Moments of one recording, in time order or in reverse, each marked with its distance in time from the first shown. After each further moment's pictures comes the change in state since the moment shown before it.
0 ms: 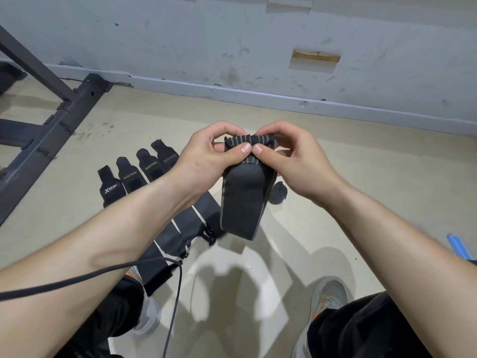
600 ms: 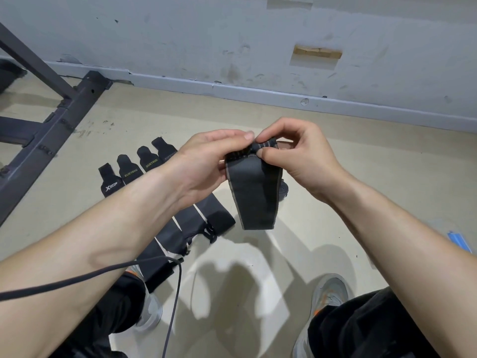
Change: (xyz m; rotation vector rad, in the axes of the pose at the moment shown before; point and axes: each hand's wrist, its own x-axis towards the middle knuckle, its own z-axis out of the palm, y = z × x) left_hand -0.005 0.009 0.002 -0.325 -0.107 -0.206; right_hand 0.000 -0.004 -0.002 0.095 -0.024 0.010
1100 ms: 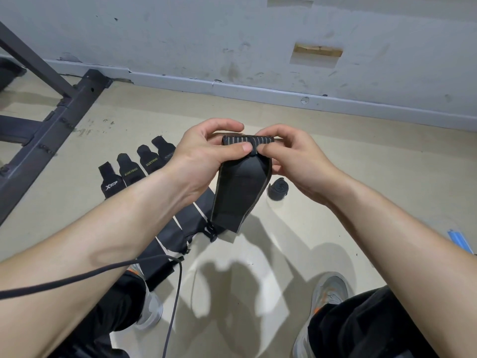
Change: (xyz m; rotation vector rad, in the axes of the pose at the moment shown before) left_hand 0.006 -0.008 -0.005 0.129 0.158 0.162; right_hand 0.003 0.009 0.006 0.133 -0.054 0.201
